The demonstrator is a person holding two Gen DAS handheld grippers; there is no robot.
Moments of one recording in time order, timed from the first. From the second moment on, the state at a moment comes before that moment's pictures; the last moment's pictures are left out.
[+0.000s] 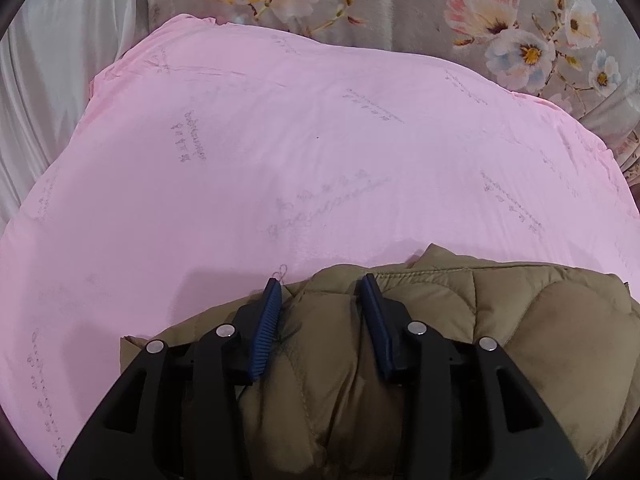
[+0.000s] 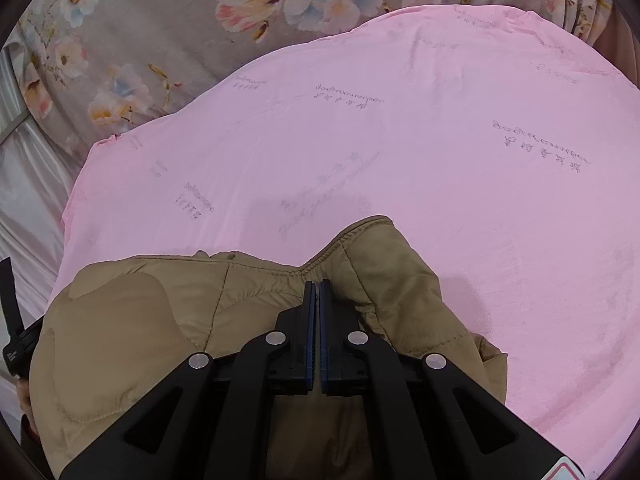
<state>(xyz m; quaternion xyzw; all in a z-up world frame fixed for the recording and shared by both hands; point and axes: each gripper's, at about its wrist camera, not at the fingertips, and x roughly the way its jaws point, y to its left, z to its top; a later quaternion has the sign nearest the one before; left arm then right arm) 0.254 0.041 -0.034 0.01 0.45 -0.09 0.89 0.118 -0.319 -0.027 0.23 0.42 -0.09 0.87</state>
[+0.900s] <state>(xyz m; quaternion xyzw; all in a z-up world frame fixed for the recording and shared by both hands) 0.206 -0.065 0.034 0.09 0.42 -0.10 0.90 0.152 -0.190 0.043 0.12 0.40 -0.02 0.91</state>
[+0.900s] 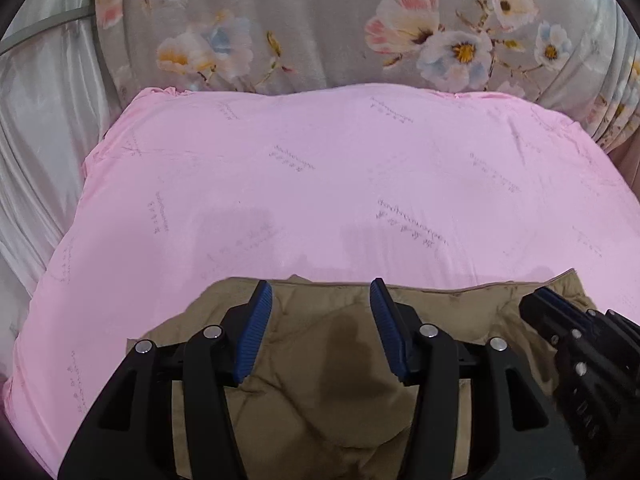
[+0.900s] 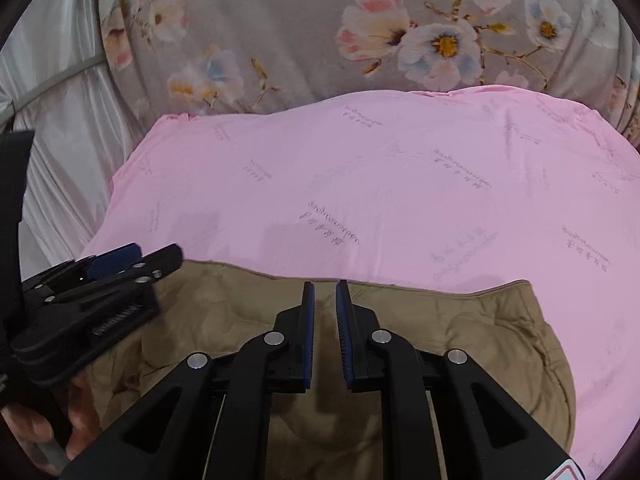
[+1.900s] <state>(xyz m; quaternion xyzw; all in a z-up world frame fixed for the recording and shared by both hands) 0.203 -0.080 -0.034 0.12 0.40 -0.05 0.91 0.159 -0.189 -0.011 0.13 0.42 -0.02 0.90</state>
